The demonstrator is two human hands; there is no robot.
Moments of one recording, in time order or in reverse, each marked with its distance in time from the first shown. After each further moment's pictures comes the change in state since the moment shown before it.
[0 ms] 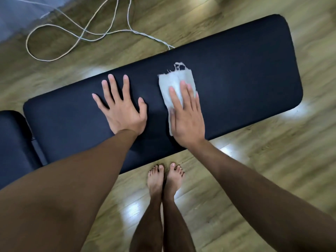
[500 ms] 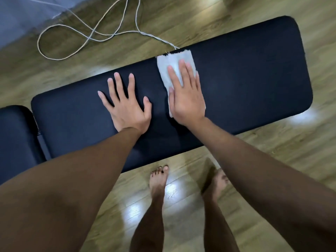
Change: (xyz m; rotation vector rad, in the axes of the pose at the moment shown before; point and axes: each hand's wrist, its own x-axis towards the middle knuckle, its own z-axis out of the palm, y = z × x) left_hand 0.000 0.002 -0.002 0.045 -0.011 0.003; right_hand 0.060 -0.002 -0.004 0.009 -0.016 -0.050
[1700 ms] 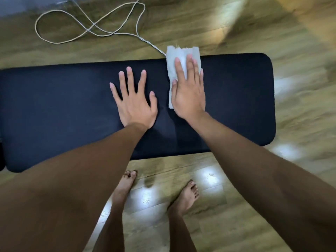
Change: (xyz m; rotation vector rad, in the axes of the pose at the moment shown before) left_hand -0.003 0.124 0.019 -0.033 0.033 -0.119; right_hand 0.043 0.093 -0.044 -0.052 -0.022 -0.074
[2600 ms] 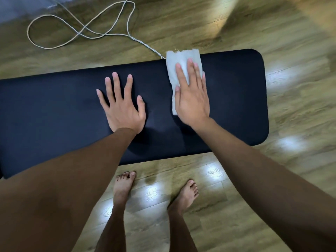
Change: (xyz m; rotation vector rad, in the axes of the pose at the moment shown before) left_hand 0.000 -0.001 0.003 0.014 0.007 -0.016; right_hand -0.010 0.043 -0.012 -0.005 -0.005 -0.033
